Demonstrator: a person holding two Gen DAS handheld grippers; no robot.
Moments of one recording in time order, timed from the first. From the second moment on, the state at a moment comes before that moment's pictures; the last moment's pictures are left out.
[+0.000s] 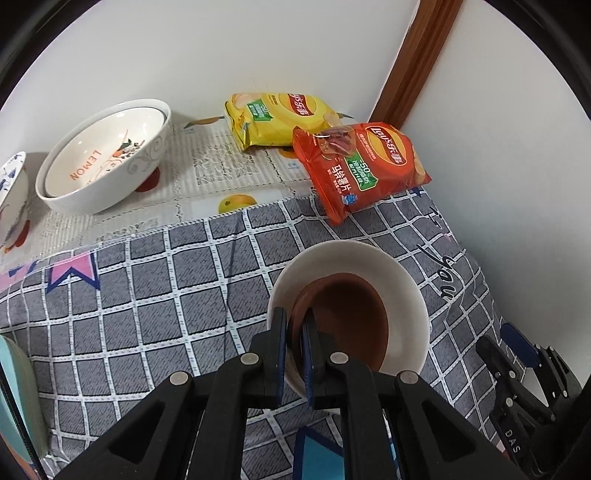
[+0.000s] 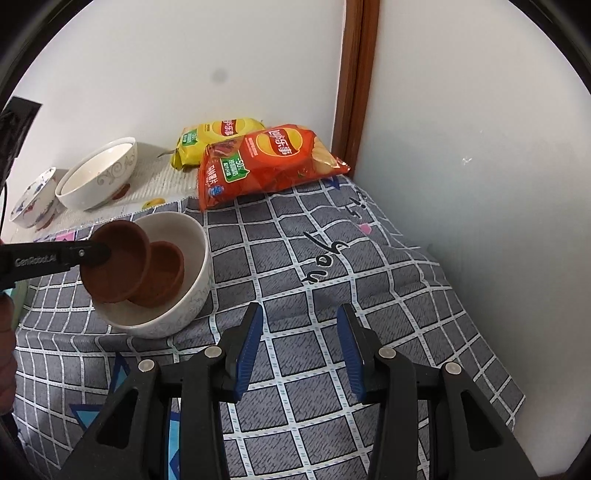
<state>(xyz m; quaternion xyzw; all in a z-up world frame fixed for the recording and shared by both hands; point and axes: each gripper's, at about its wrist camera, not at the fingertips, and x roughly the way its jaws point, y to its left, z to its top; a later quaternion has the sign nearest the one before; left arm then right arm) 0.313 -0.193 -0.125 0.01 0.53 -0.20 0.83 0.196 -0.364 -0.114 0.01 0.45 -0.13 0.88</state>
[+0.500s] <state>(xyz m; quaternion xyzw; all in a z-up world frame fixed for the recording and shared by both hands) 0.321 -0.205 -0.136 0.01 0.53 -0.21 0.82 0.198 -0.361 -0.113 0.01 0.45 -0.13 0.88</state>
